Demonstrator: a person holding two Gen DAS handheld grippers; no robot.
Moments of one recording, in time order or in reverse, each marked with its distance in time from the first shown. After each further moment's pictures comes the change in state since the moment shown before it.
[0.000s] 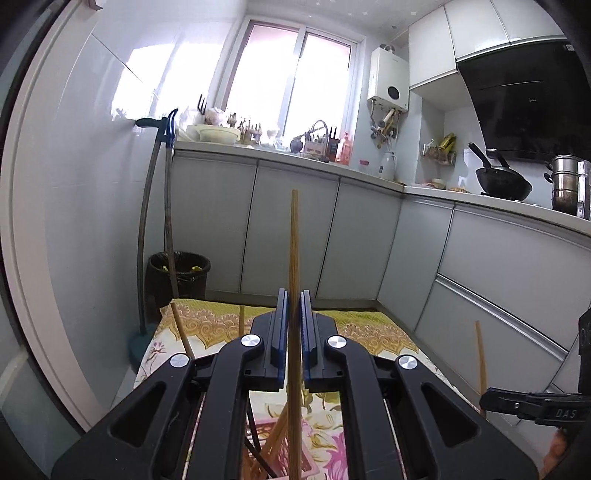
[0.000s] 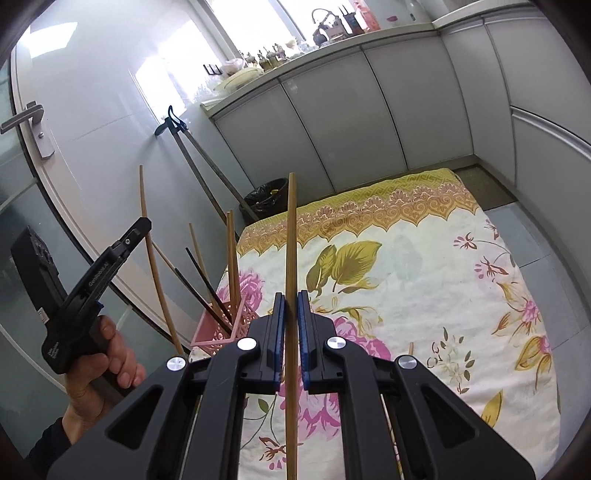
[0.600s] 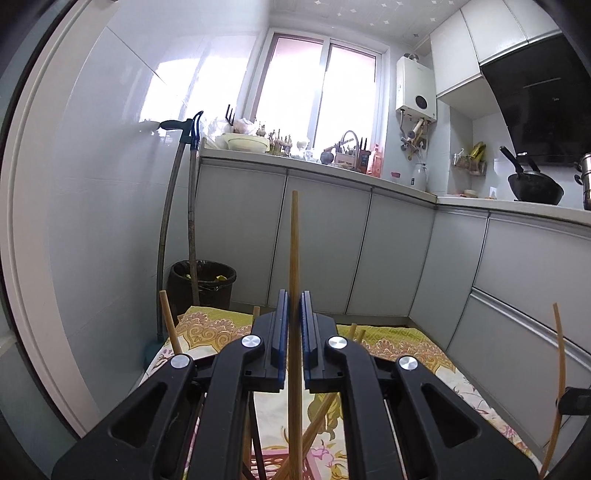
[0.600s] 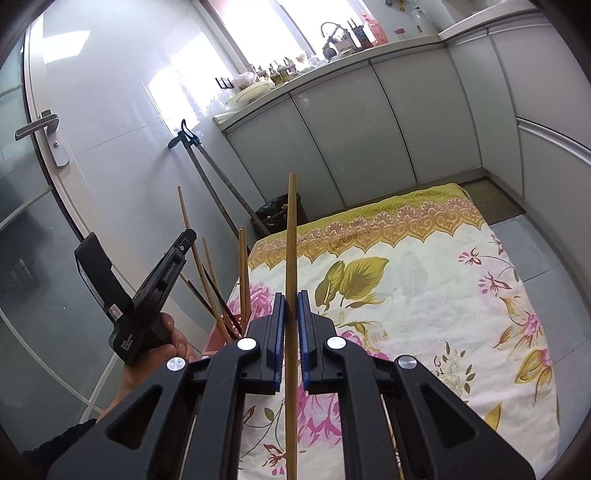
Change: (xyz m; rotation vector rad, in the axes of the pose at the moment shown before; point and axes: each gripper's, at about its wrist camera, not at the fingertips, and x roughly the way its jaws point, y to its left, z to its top) left arm 0.041 -0.001 -0.022 -0.002 -0.057 0.131; right arm -0.011 -0.004 0.003 0.000 -0.050 0.048
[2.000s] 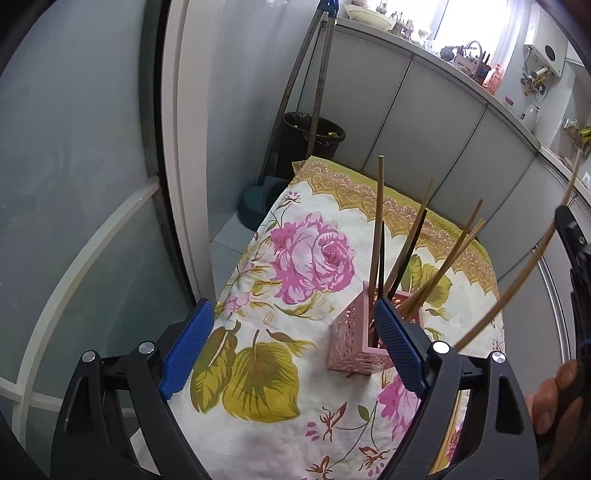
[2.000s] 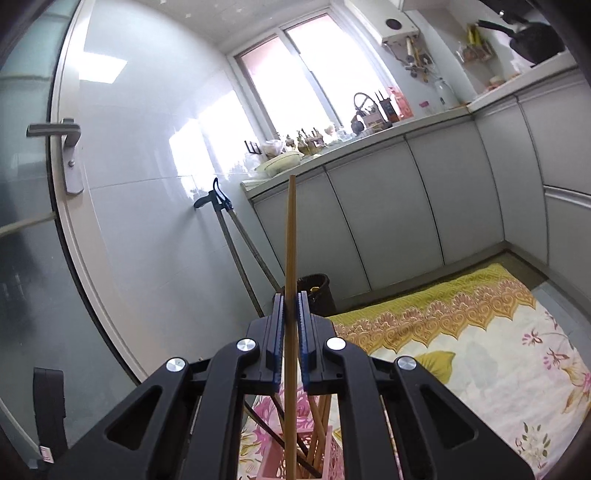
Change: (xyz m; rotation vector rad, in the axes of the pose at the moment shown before) left arm -0.063 0.100 0.008 -0.278 0.618 0.303; right arm 0.088 0.114 0.030 -0.125 -0.323 0.010
